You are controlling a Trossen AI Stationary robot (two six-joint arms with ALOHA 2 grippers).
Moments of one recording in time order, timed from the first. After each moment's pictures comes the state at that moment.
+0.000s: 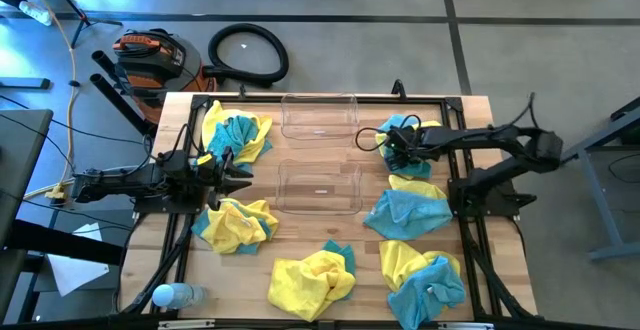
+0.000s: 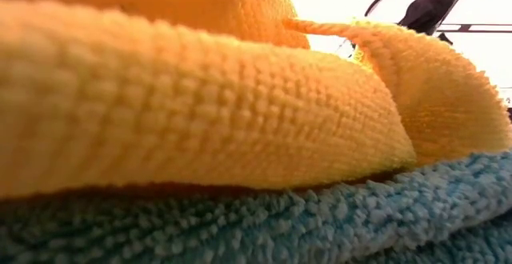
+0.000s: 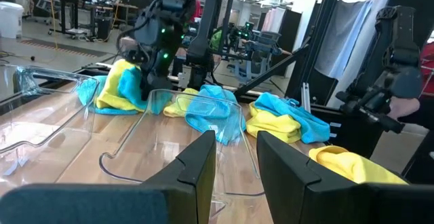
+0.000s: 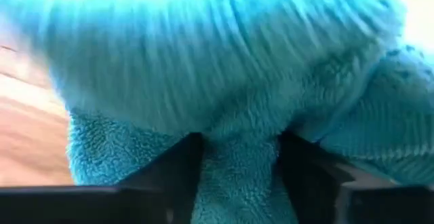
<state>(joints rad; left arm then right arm) 0.07 0.02 0.01 0.03 0.12 -0.19 -0.43 1.41 0.65 -0.64 0.28 0.73</state>
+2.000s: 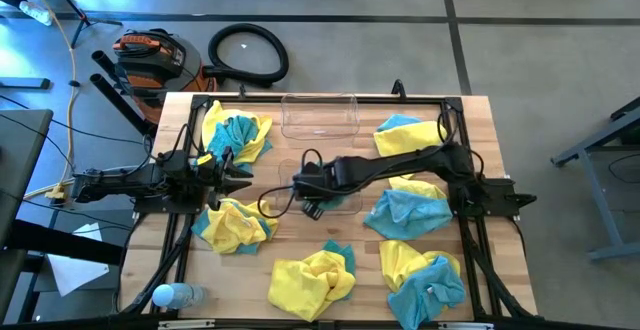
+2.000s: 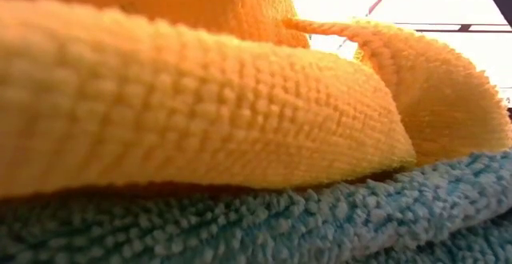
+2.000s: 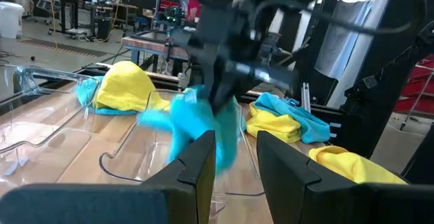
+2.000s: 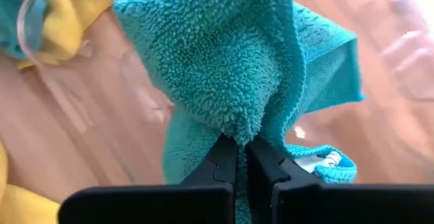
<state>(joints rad) 0.07 0.02 0.01 0.03 0.12 -0.19 0.12 2.13 1.94 -1.08 0.25 0.65</state>
